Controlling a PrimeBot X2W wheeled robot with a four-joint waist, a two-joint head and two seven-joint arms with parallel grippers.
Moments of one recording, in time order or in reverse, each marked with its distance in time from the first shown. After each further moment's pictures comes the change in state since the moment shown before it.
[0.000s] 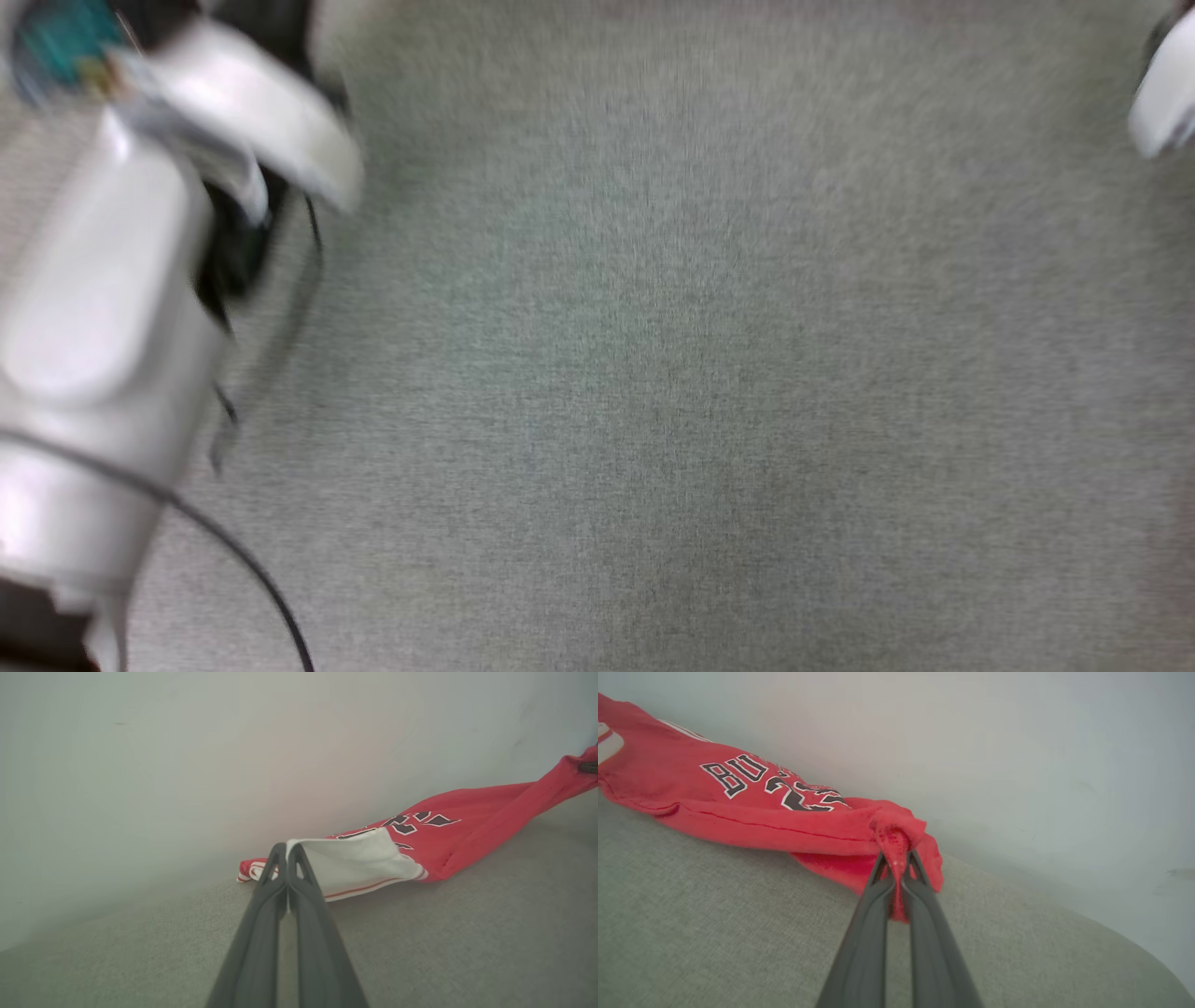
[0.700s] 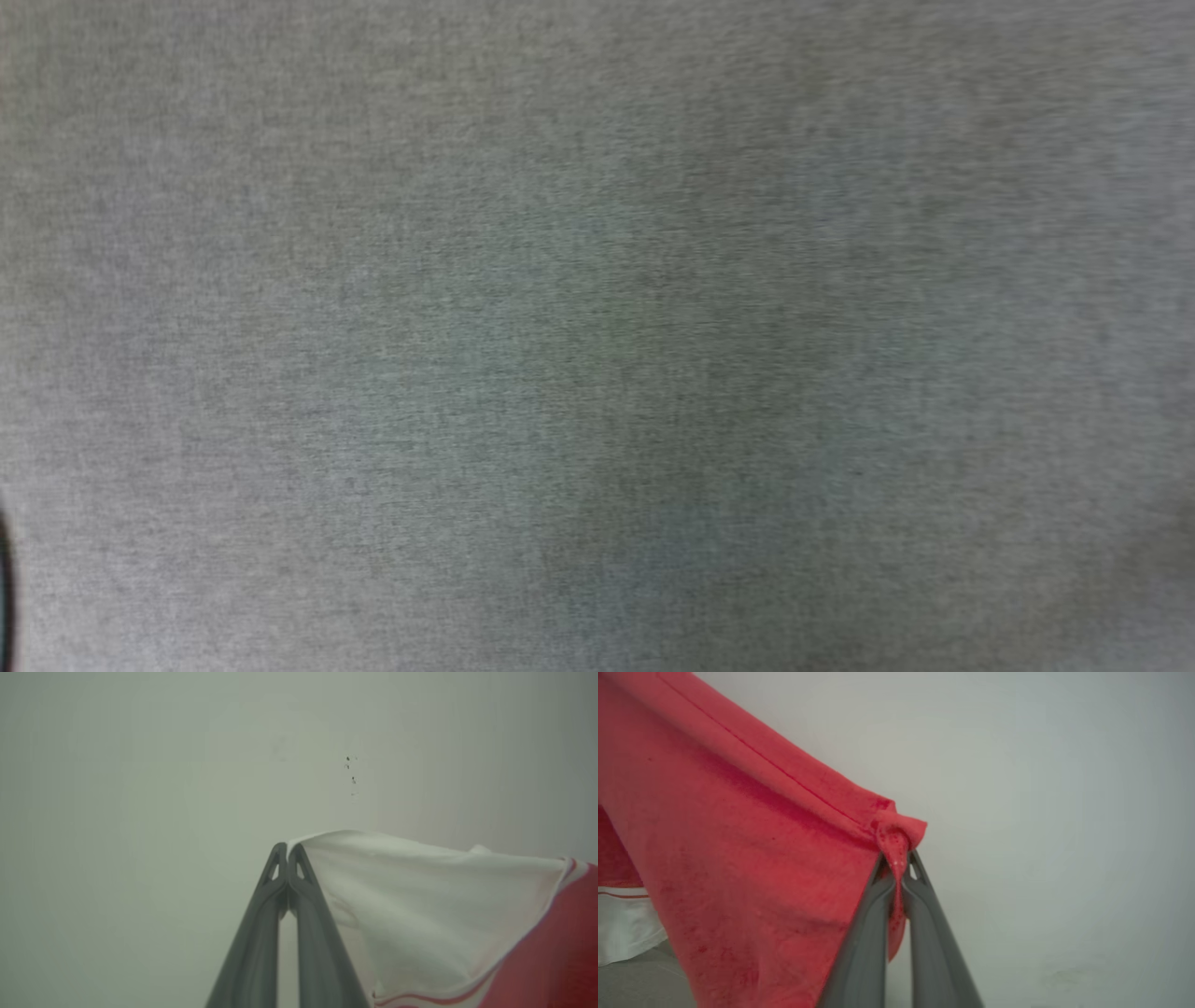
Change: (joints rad) left arm -0.869 0.171 0.198 -0.073 0.087 -0.005 0.239; right arm -0.450 -0.090 -0.244 -0.358 0.010 0.000 0.307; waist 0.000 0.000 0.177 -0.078
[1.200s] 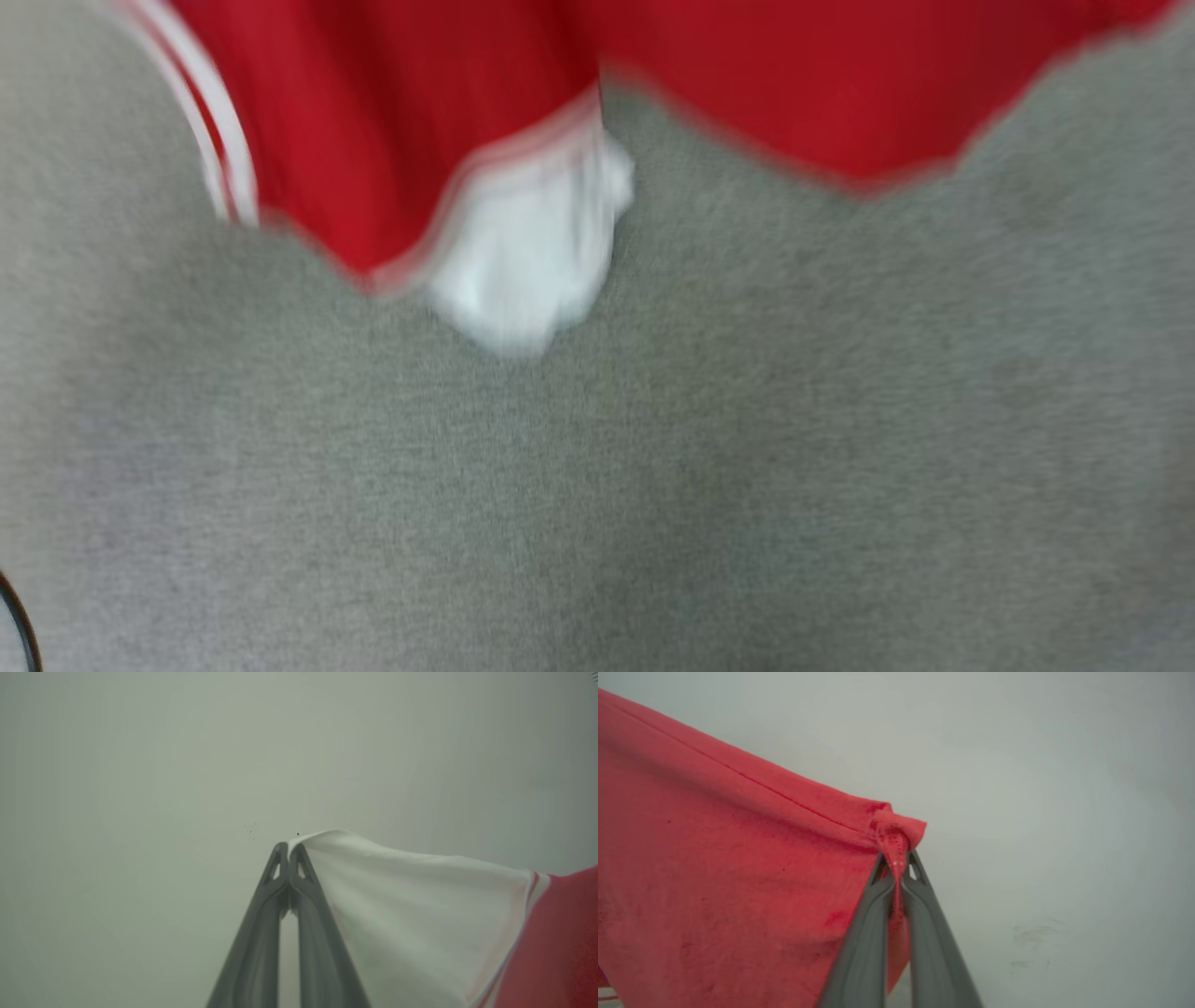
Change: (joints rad) left arm 0.602 0.178 0.127 -0.593 -0.147 0.112 0.180; right arm 0.505 -0.003 -0.205 -0.420 0.182 -0.001 0.255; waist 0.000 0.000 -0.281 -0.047
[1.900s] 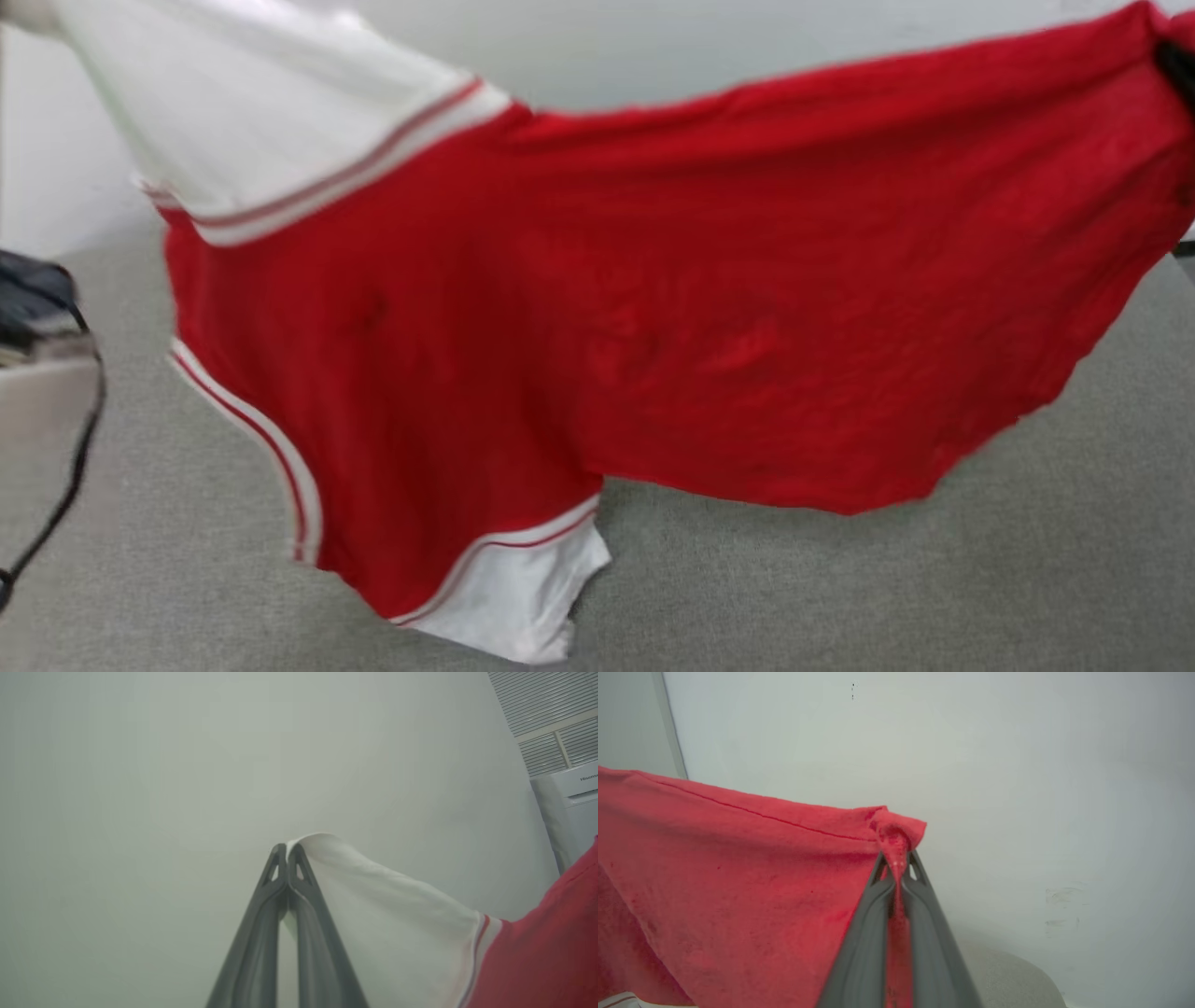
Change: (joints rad) left arm 0.837 0.010 0.107 -0.374 0.001 0.176 -0.093; right arm 0.529 0.052 -0.031 -0.179 0.114 0.000 0.088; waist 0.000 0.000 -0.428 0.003
